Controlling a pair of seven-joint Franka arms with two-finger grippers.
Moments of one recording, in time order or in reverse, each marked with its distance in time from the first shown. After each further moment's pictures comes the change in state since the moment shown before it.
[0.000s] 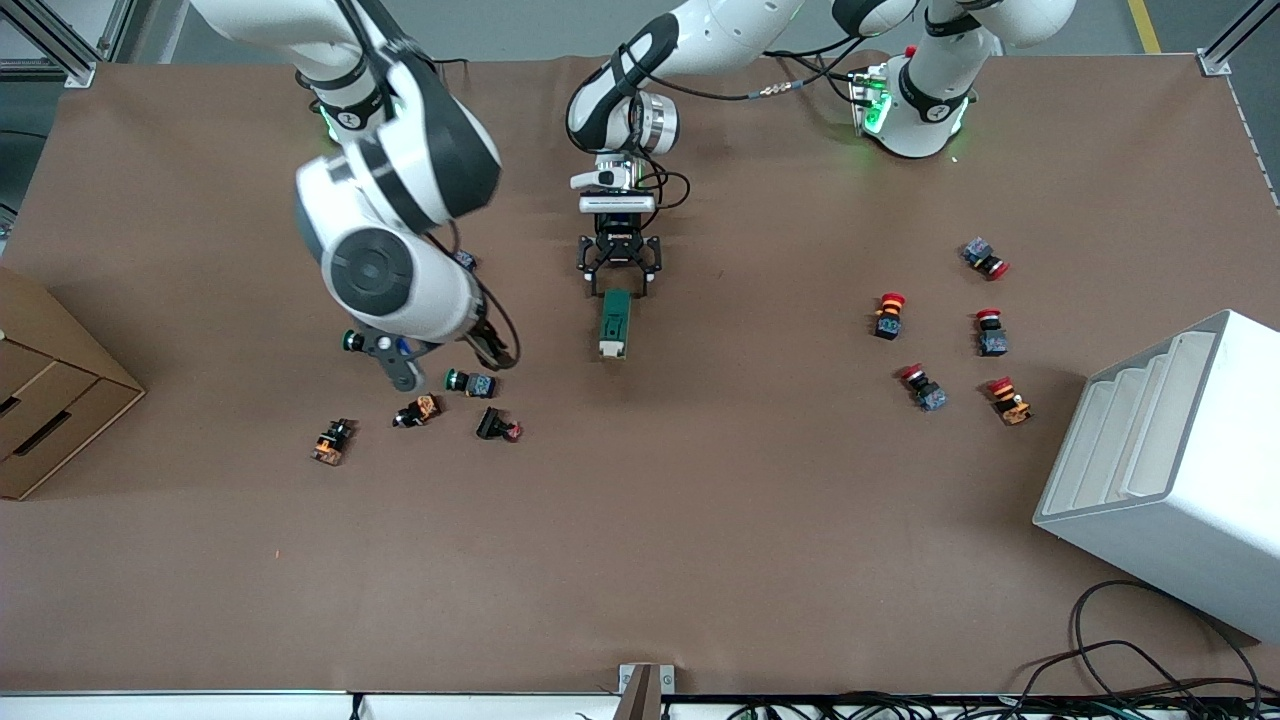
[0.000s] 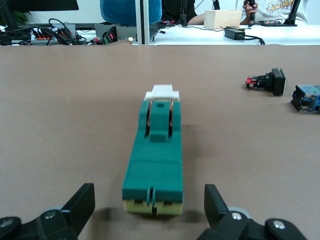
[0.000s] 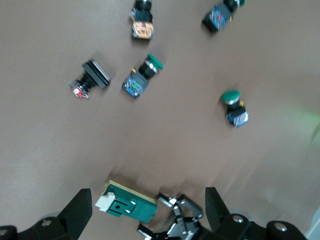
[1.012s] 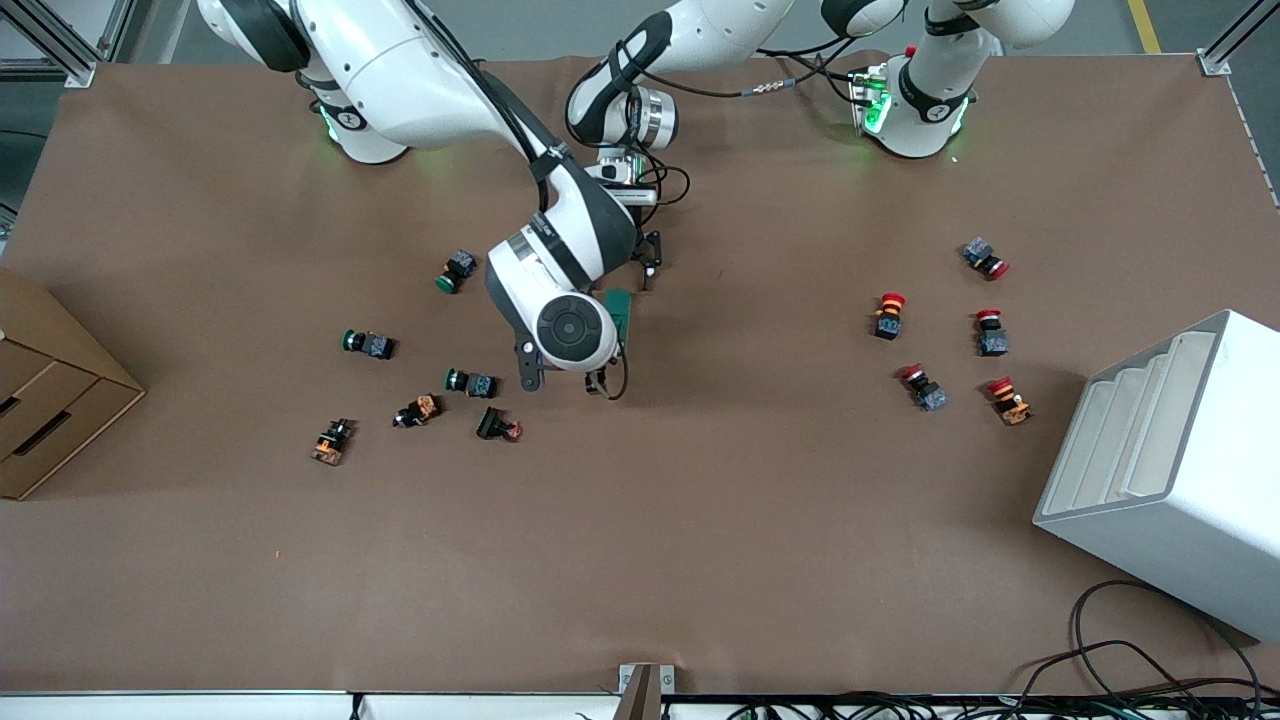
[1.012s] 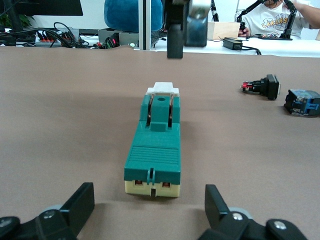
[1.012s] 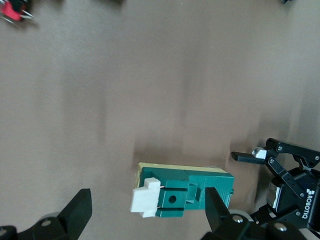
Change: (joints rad) left arm -0.035 0.015 0.003 0.000 0.008 -0.048 -0.058; right arm 0.174 0.327 0.000 0.116 0.051 0.218 0.506
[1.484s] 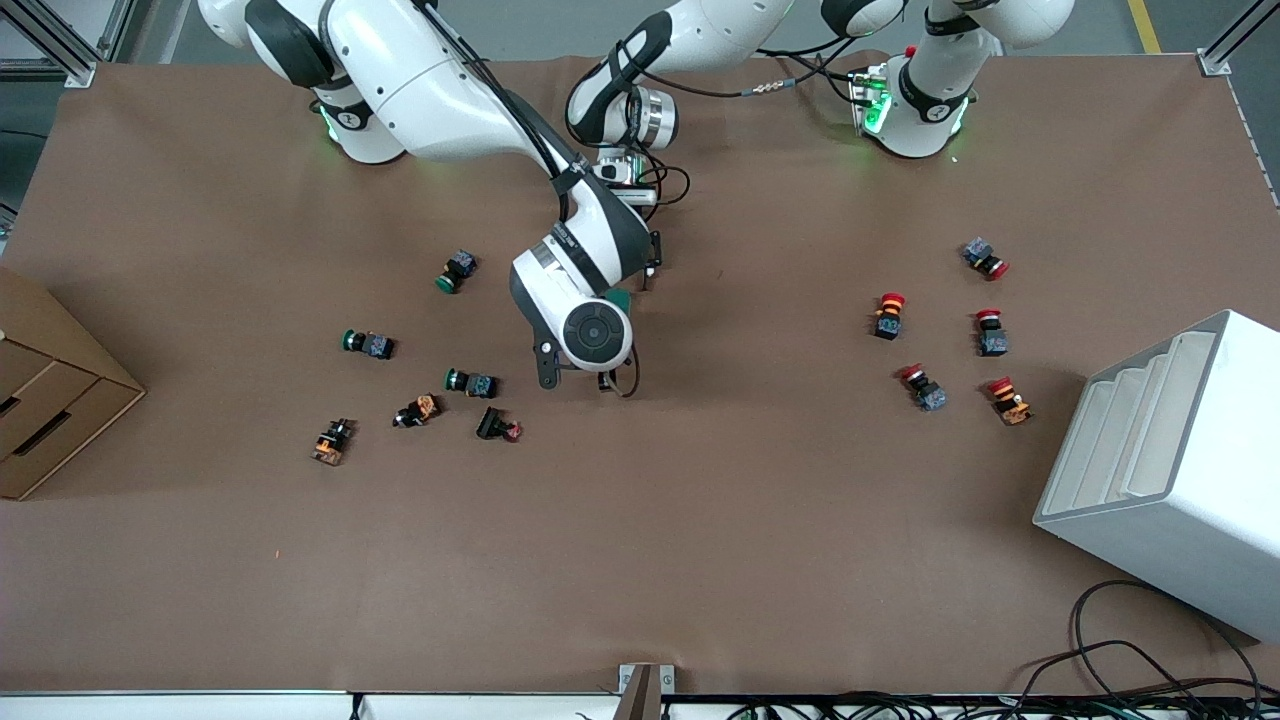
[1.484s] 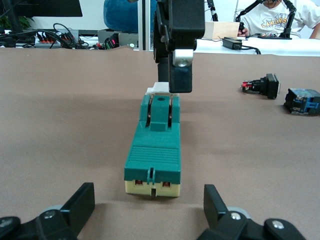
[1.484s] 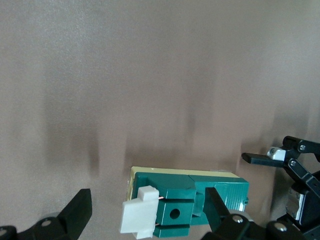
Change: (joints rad) left arm -0.001 0.001 0.000 0.000 0.000 0.000 0.017; right arm 0.022 0.053 0.000 0.003 0.001 0.043 0.017
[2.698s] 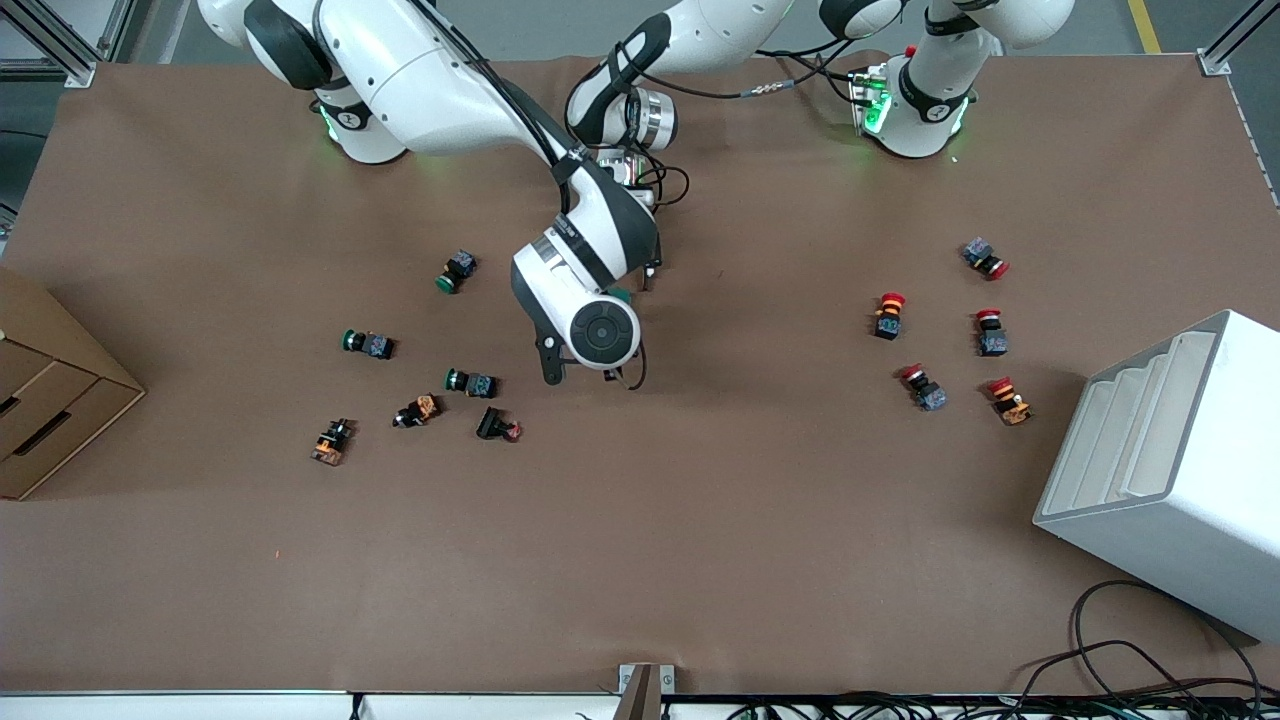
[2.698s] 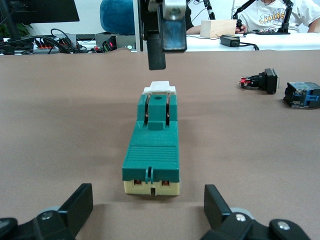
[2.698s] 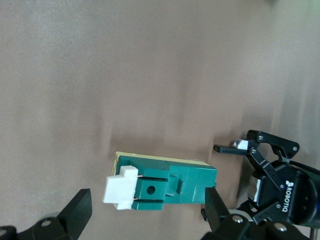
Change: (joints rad) left arm -0.002 0.009 0.001 0.010 0.000 -0.006 0.034; right arm -0.020 0.010 0.026 0.092 0.001 -0.135 -0.030
